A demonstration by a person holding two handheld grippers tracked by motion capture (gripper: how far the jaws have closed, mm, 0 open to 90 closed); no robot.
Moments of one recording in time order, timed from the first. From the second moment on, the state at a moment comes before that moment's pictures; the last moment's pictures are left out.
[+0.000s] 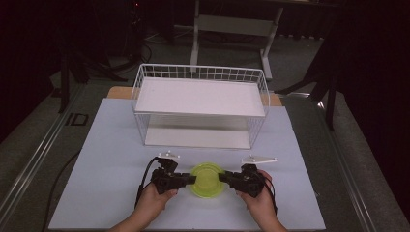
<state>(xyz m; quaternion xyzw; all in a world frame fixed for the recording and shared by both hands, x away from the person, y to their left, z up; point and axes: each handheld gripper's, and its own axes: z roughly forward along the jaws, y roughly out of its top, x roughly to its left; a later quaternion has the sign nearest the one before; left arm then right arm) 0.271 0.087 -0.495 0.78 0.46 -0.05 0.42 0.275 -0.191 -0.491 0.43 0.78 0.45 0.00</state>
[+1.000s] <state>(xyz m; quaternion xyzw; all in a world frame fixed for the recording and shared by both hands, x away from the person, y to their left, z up) 0.298 0.106 -0.464 0.75 0.46 0.01 0.48 0.317 -0.171 -0.448 0.41 0.78 0.46 0.06</state>
